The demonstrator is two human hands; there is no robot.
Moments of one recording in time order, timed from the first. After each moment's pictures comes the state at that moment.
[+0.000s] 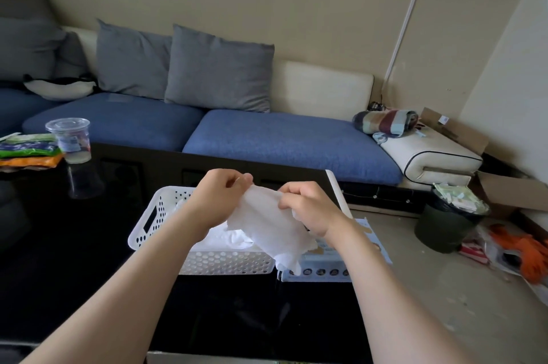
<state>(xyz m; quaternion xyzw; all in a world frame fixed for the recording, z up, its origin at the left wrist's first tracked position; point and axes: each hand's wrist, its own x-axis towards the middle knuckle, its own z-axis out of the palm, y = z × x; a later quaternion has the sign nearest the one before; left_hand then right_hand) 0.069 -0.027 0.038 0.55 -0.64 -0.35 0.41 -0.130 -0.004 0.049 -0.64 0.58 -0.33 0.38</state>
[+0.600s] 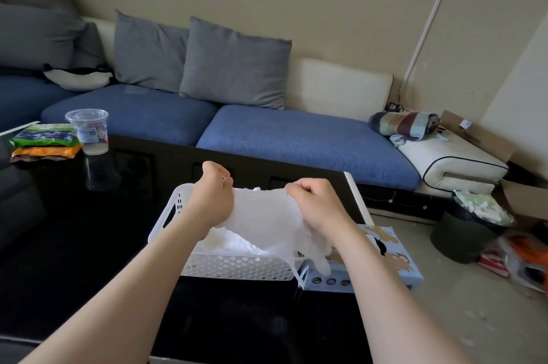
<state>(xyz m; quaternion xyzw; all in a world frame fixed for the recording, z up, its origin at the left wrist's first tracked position) 0.103 -0.056 0.013 0.63 -0.58 -0.26 0.45 -0.103 -0.048 0.022 -0.62 0.62 -0.38 0.30</state>
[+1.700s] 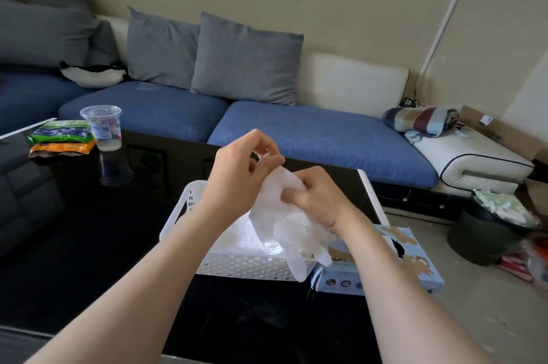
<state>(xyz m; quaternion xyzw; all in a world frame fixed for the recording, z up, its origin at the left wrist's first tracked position) 0.097 -0.046 0.044 0.44 -0.69 -0.17 0.54 -0.087 -0.056 0.036 -0.73 0.49 -0.33 0.34</state>
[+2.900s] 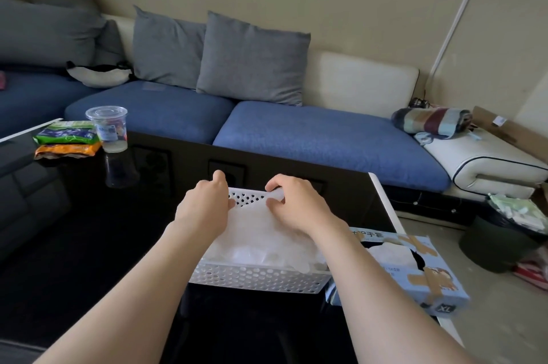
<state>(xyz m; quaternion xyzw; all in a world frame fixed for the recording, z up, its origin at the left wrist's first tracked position) 0.148 -0.068 0.000 0.73 -0.65 -0.09 0.17 -0.045 -0.096 0.001 -0.77 0.60 -0.18 0.13</state>
